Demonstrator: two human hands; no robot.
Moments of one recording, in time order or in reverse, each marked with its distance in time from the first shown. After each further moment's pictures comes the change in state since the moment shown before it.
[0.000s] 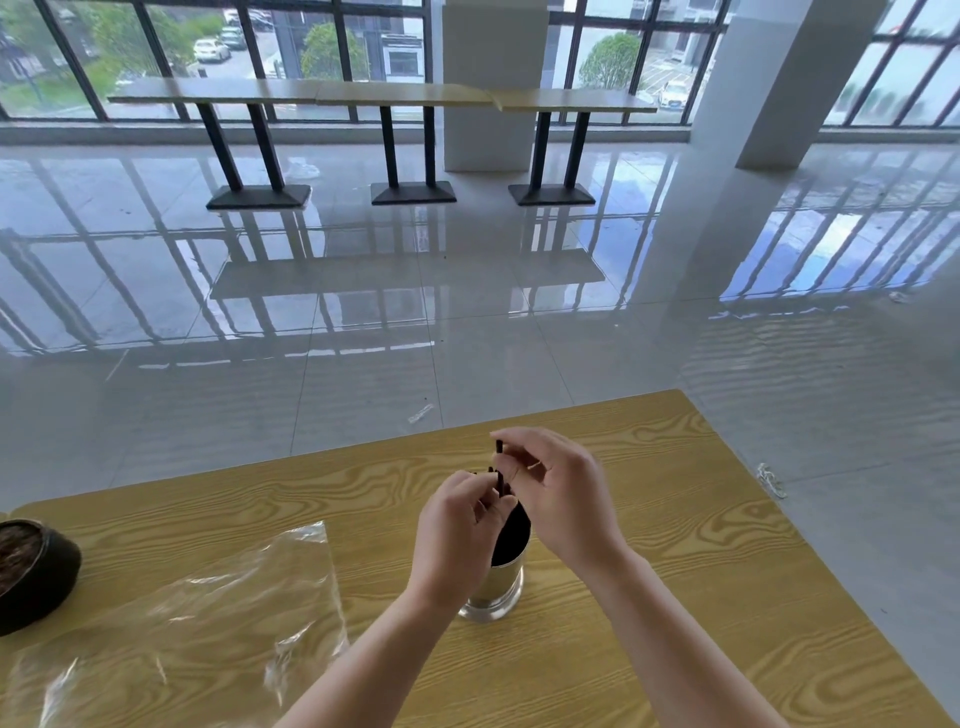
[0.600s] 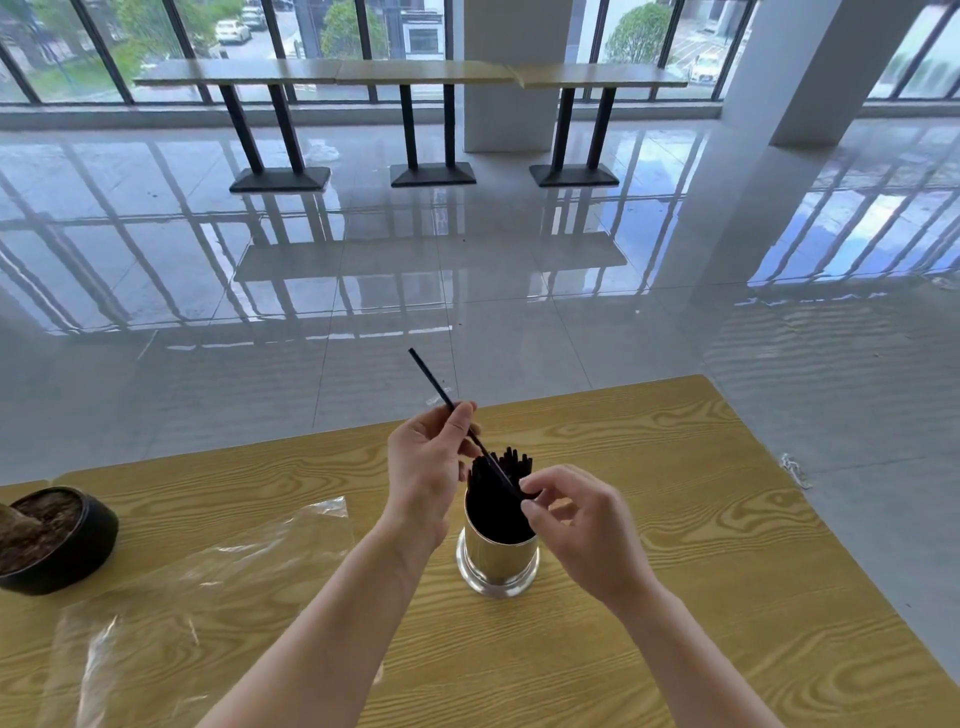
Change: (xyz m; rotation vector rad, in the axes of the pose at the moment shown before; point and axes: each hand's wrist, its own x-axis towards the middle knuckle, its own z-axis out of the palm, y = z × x) left_hand 0.033 0.009 -0.039 -0.780 0.180 -0.452; right_hand -0.050 0.023 0.002 0.160 -0.161 0.147
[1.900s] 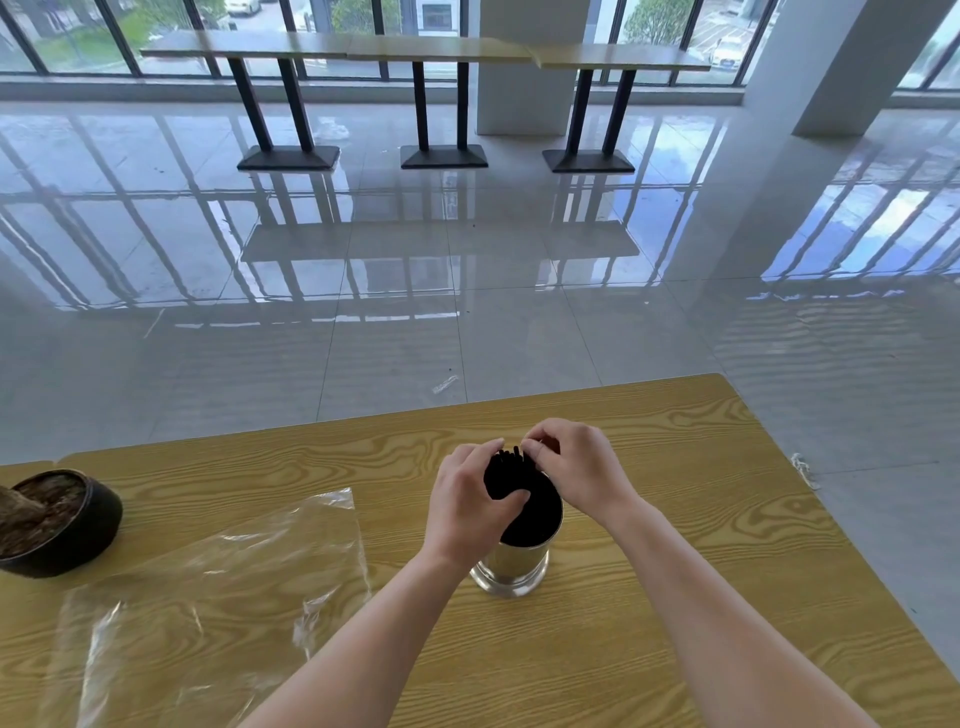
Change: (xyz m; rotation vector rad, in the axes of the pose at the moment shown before) left_hand 0.012 -0.073 -0.012 0.888 -0.125 0.325; right_hand 0.081 0.030 0.018 -0.247 -0.175 0.163
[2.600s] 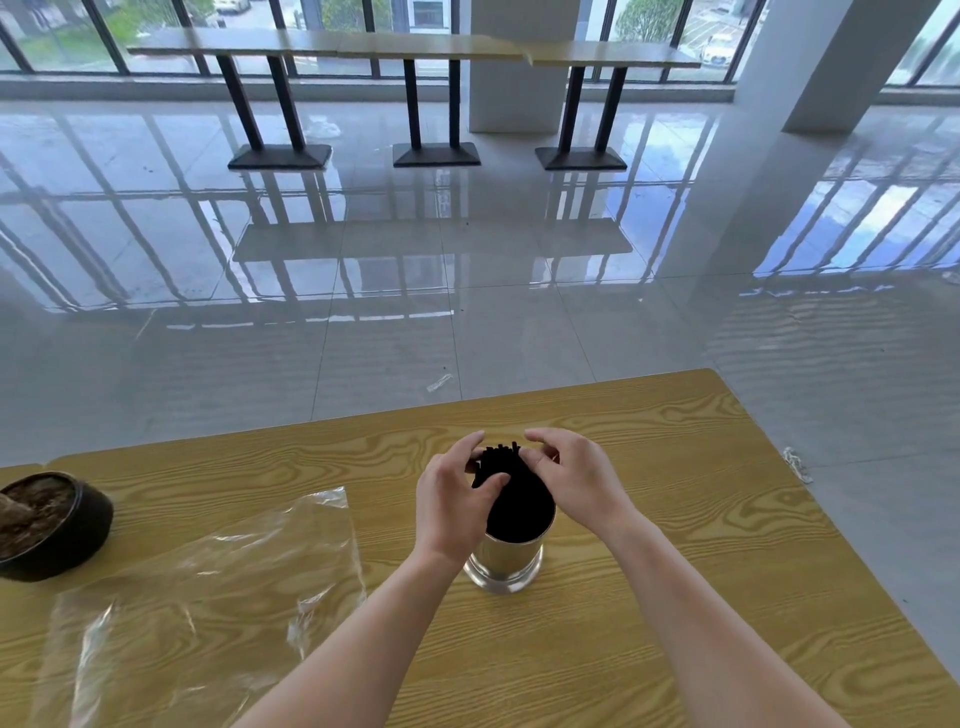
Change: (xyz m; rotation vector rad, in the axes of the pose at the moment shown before) left_hand -0.001 0.000 0.000 -0.047 0.123 -0.045; right_hand -0.014 0.008 0.003 0.036 -0.019 0.078
